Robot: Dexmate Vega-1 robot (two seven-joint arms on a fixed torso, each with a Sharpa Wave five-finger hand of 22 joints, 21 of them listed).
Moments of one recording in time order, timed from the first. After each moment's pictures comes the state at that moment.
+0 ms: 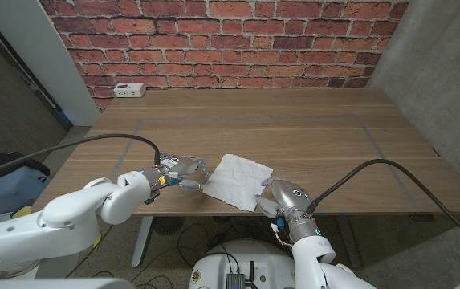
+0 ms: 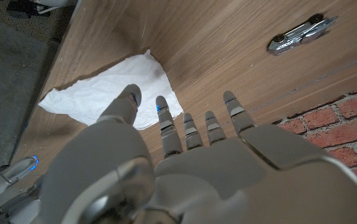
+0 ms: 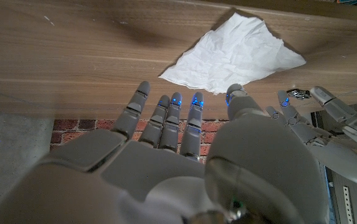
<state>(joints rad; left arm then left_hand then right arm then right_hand) 1.33 1.38 0.39 -2.47 0.51 0.52 -0.08 0.67 0.01 0.57 -0.20 0.20 0.51 -0.09 0.27 0.18 0.12 -0.08 0.21 0.18 0.04 0.04 0.18 0.17 0.15 0.14 0.25 0.18 -1.05 -0.83 -1.29 -2.59 -0.54 -1.33 -0.54 0.75 0.07 0.32 -0.15 0.19 0.55 -0.02 0.24 0.19 0.46 0.03 0.25 0.21 0.32 -0.04 0.26 0.20 0.35 0.11 0.24 0.18</state>
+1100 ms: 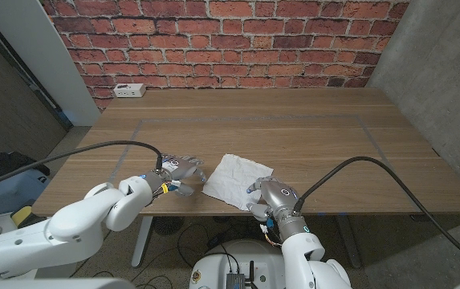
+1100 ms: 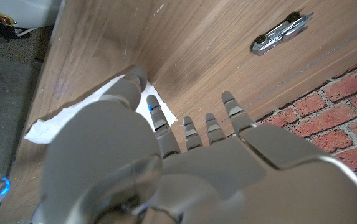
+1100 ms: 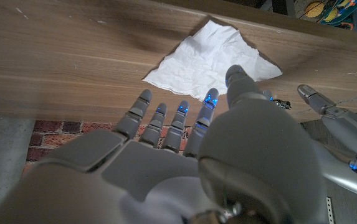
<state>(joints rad) 1.32 1.32 0.45 -2.42 0.71 0.52 -0.12 0.91 -0.04 0.56 -0.18 0.21 0.60 -0.22 0.25 0.18 0.08 -0.08 0.20 0.18 0.02 0.04 0.18 0.17 0.17 0.12 0.23 0.18 -1.02 -0.75 -1.35 -2.55 -0.88 -1.36 -0.16 0.93 0.02 0.24 -0.15 0.26 0.70 -0.19 0.25 0.20 0.37 -0.11 0.23 0.26 0.20 -0.04 0.23 0.22 0.28 0.04 0.21 0.18</state>
